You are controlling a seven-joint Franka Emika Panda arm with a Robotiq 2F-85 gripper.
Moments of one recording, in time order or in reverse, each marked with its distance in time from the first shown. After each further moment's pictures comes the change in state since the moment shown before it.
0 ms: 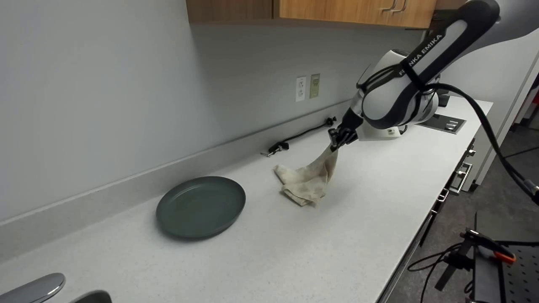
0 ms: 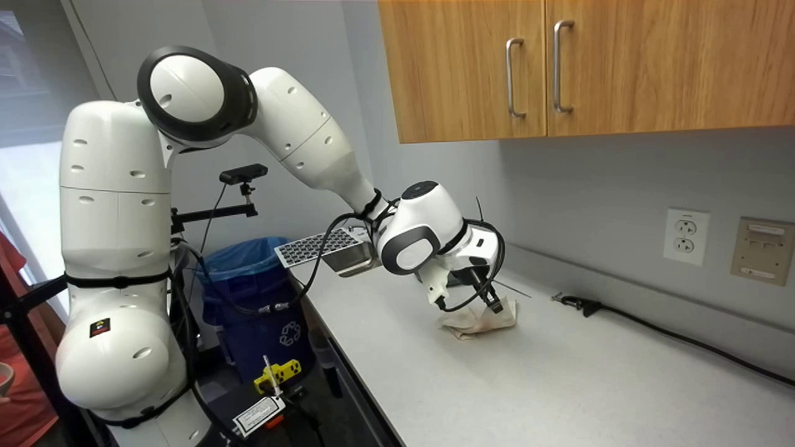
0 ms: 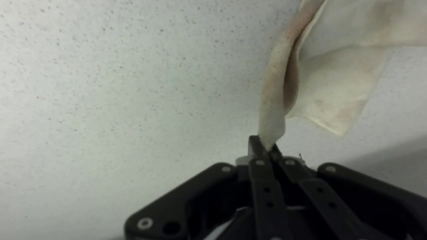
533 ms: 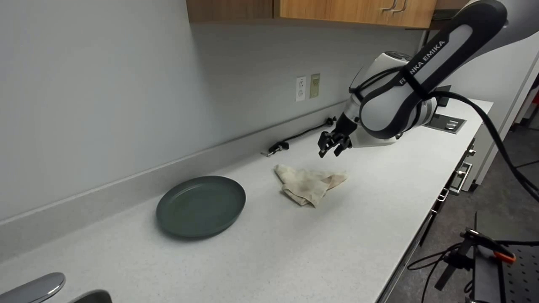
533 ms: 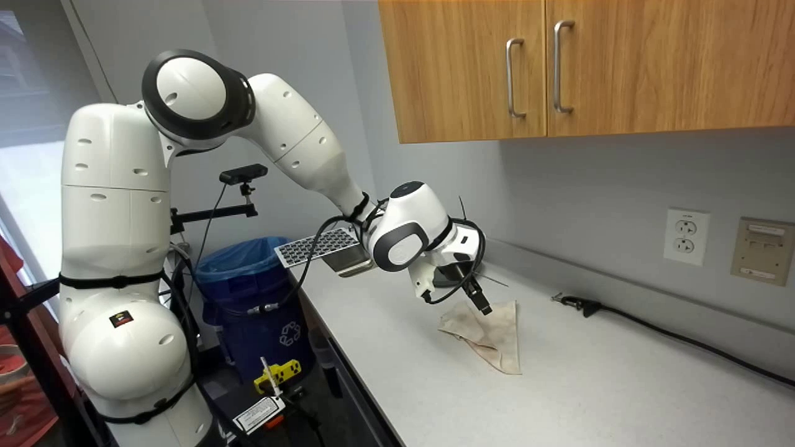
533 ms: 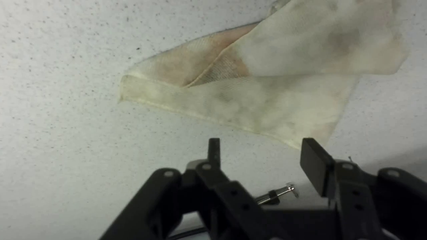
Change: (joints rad) arm 0.206 0.006 -0.134 -0.015 -0.028 -0.007 0.106
